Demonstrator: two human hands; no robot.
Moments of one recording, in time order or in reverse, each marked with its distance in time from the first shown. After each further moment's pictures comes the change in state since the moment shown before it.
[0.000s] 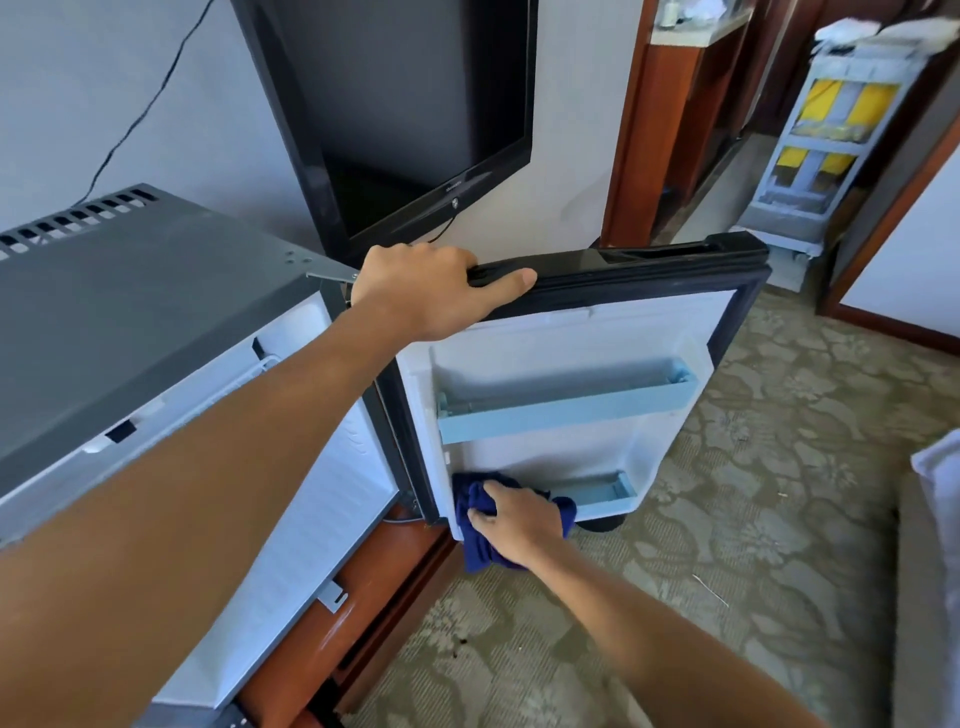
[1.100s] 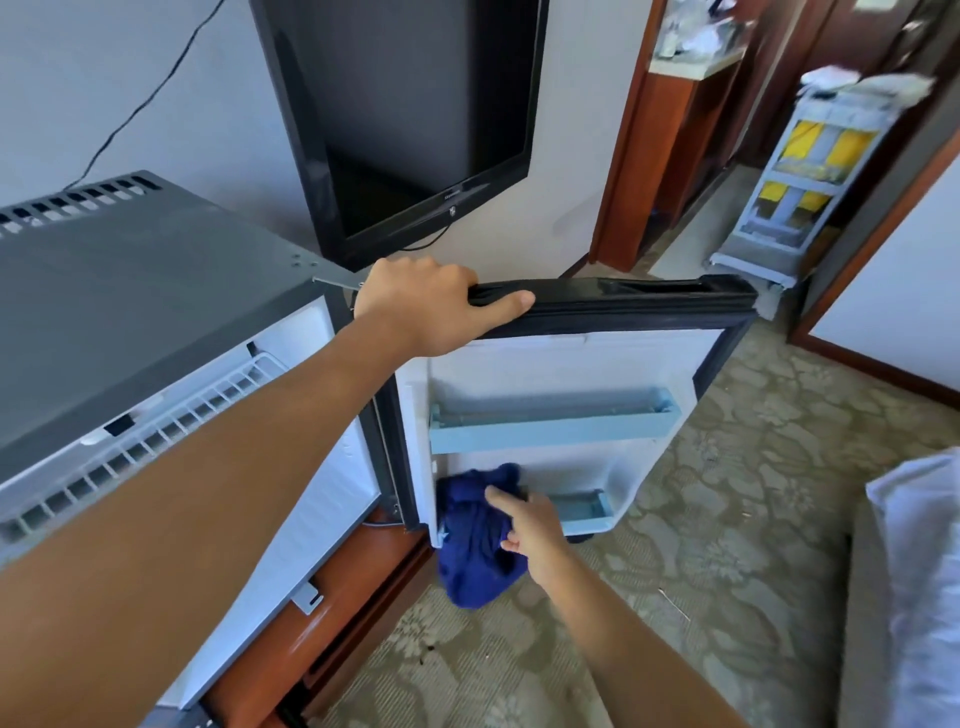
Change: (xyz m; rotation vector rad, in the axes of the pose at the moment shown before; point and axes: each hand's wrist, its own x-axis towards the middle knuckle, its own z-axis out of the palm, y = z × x) left_hand -0.004 -0.002 -0.002 0.002 0.005 0.034; right_hand -0.012 0.016 -0.023 1.316 0.021 0.539
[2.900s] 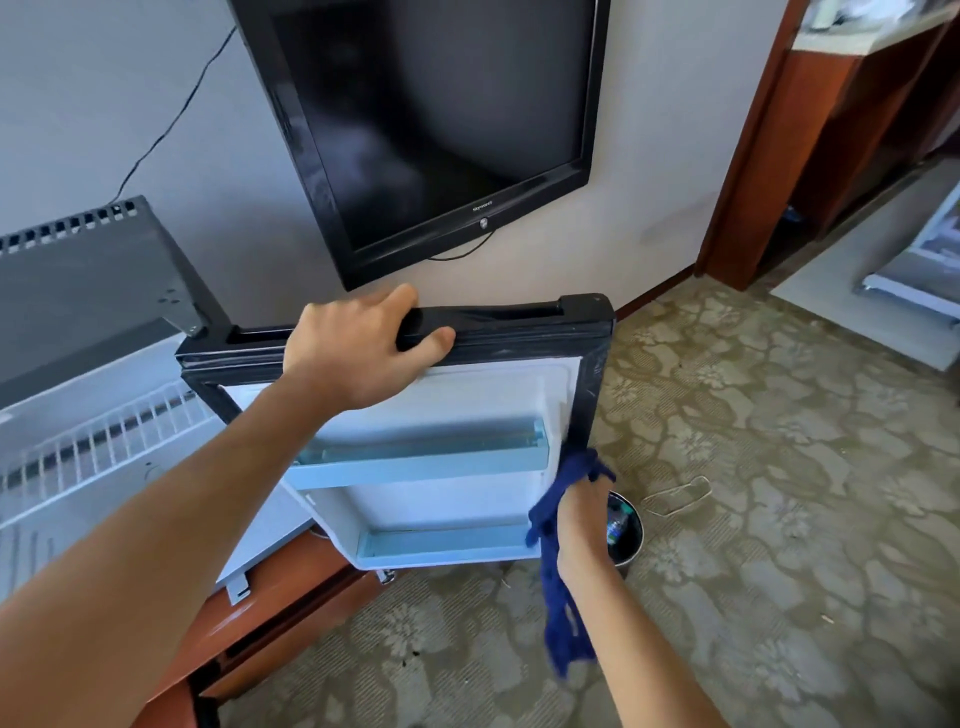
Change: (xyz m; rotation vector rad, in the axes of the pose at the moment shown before) left_hand 0.063 0.100 0.017 0.076 0.093 -0.311; right_hand 0.059 -0.155 -0.155 0.010 0.146 -0.042
